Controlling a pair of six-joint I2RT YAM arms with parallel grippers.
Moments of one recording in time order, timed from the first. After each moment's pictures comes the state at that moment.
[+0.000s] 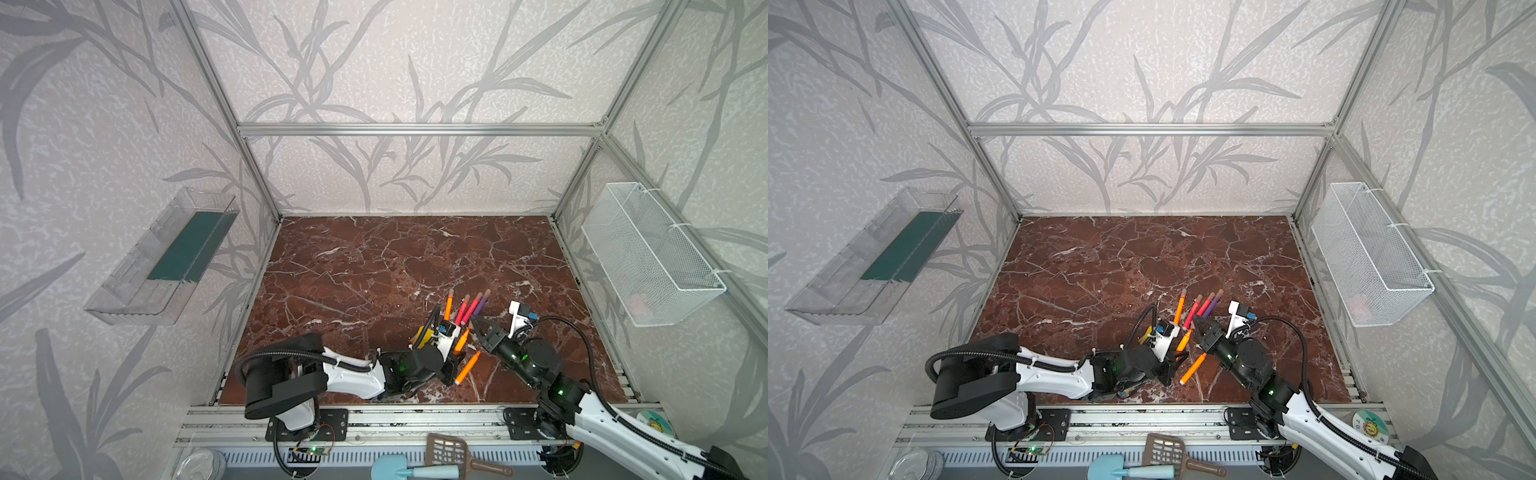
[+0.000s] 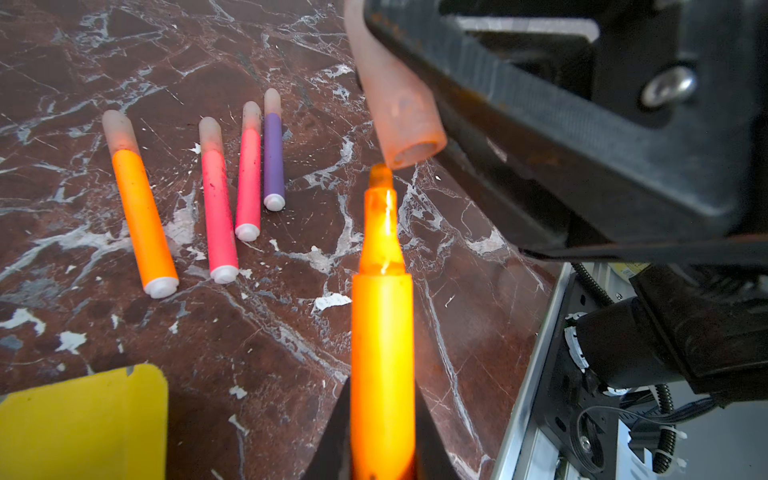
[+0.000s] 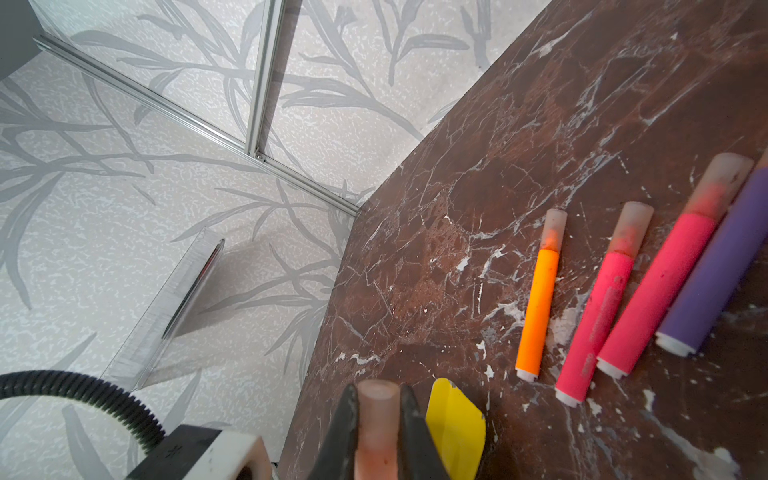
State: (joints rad) left arm -1.29 1.59 0.58 0.58 -0.21 -0.56; right arm 0.77 0.50 0.05 0.37 0.14 1.04
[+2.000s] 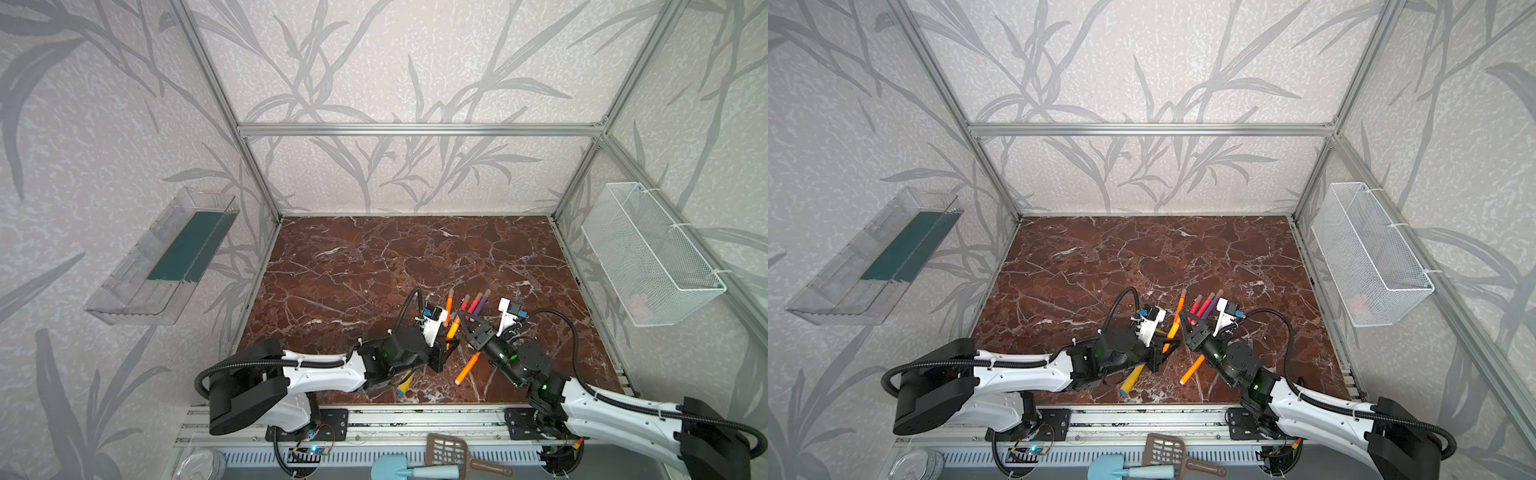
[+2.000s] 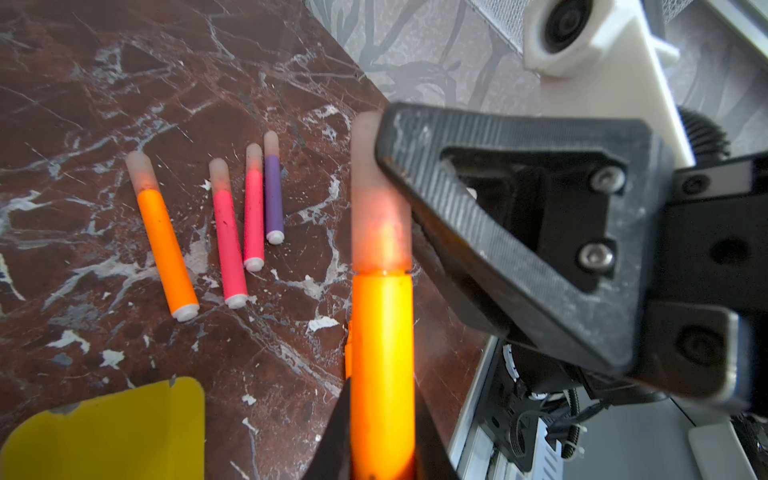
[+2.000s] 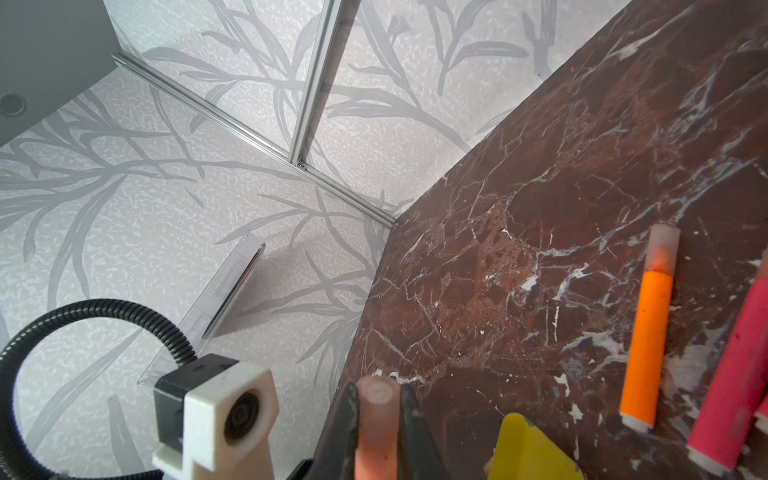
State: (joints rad) left arm -1.15 1.38 0.55 0.49 -0.05 -0.61; right arm 0.97 0.81 0.09 0.75 0.30 1.03
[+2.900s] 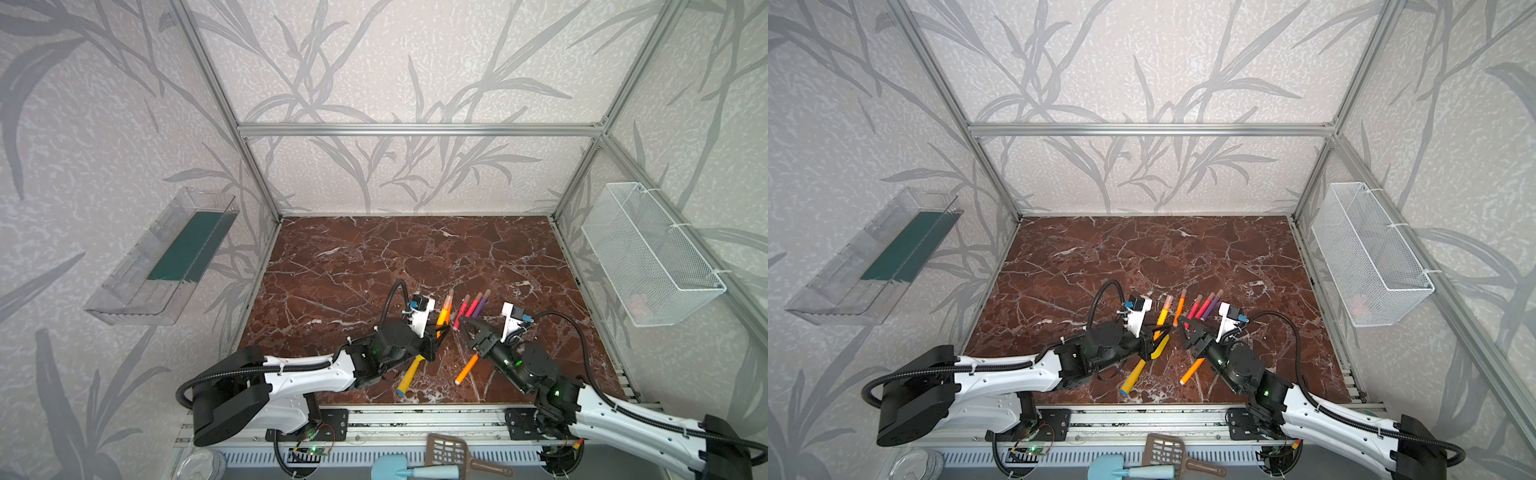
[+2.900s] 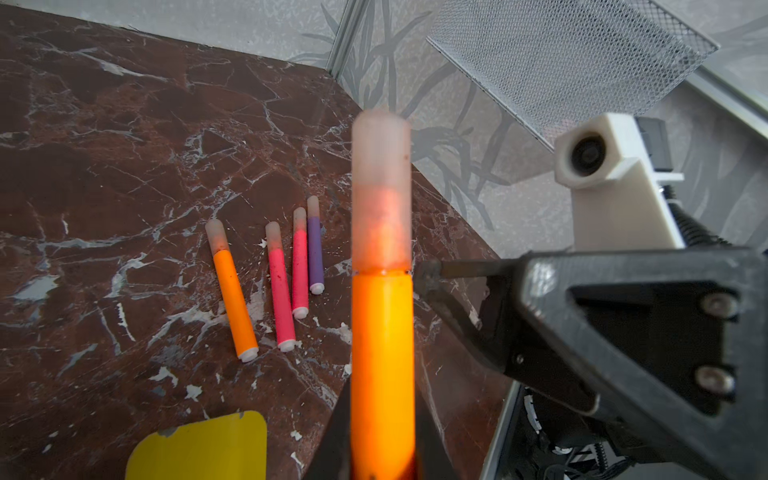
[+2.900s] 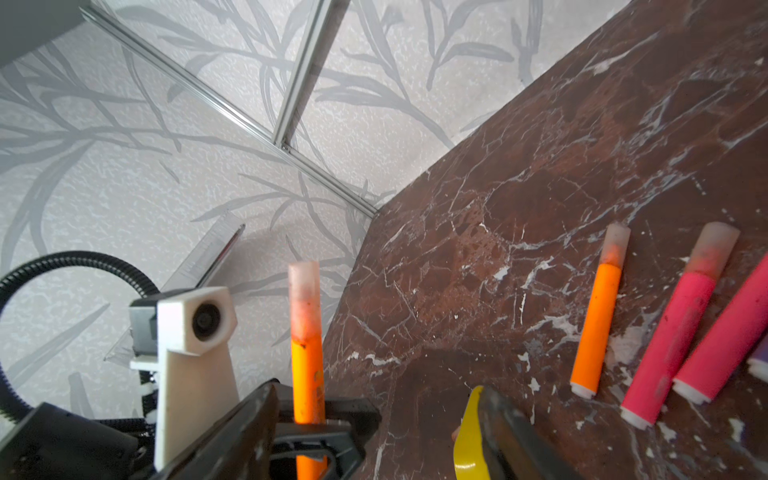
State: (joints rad) left arm -1.12 1.31 0.51 0.50 -0.13 -0.54; right arm 1.01 0.50 0.09 0.42 0.39 0.95
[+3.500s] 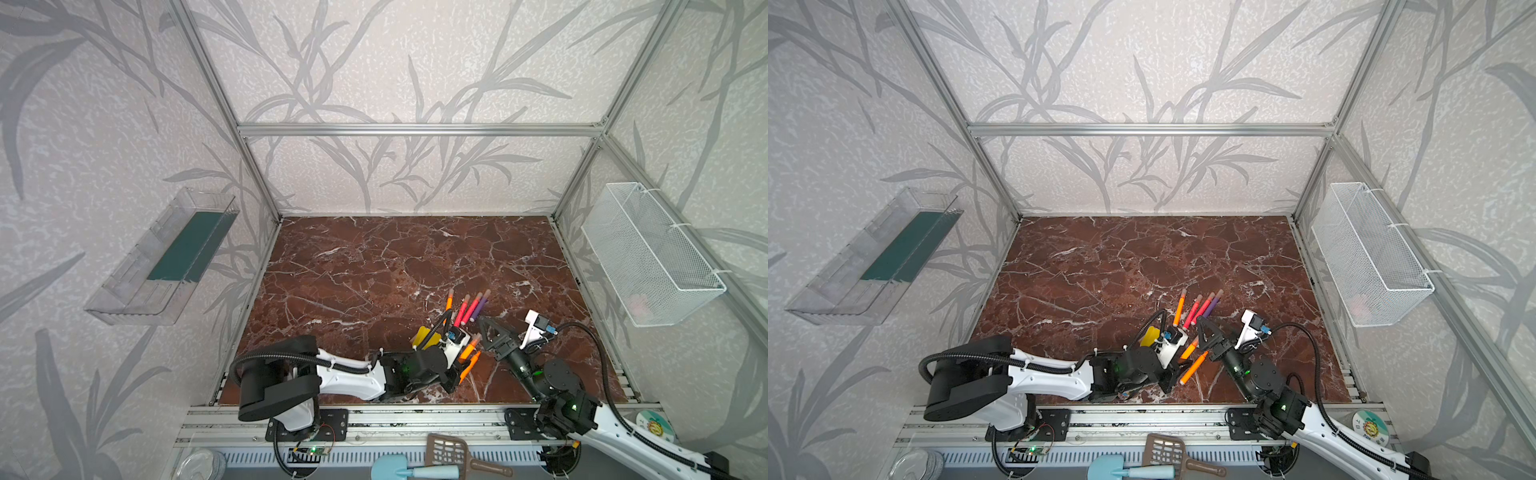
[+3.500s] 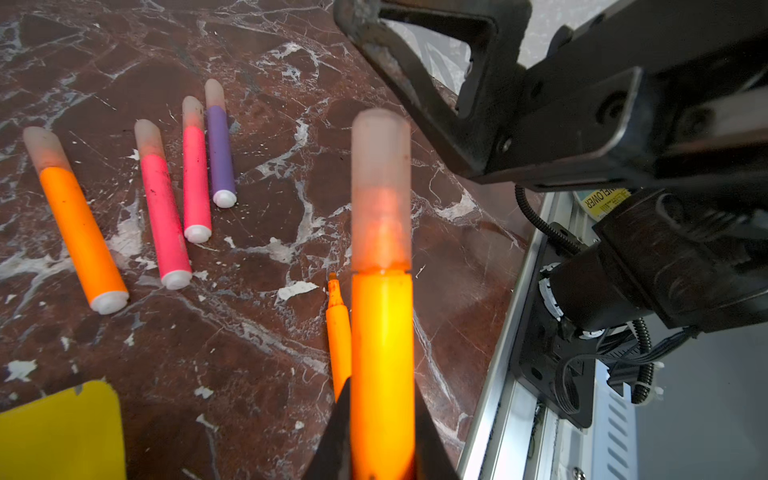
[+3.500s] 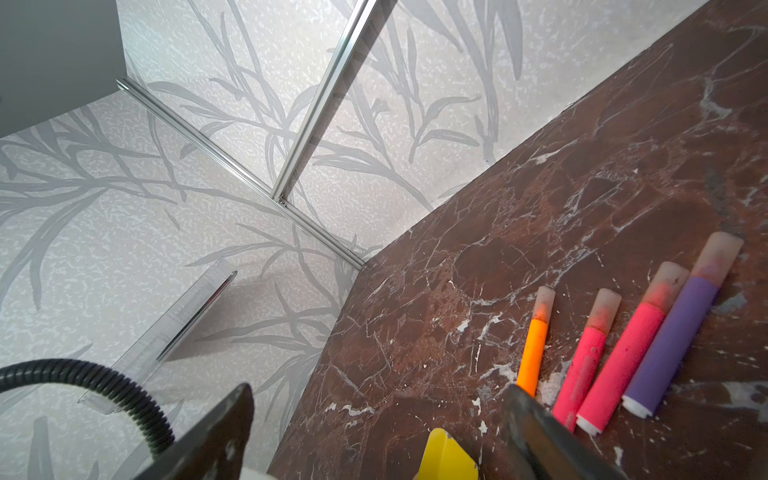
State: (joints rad) left arm -1.30 1.57 0.62 0.48 -0.15 -0.45; right arm 0.95 0.16 0.01 0.23 0.45 0.86
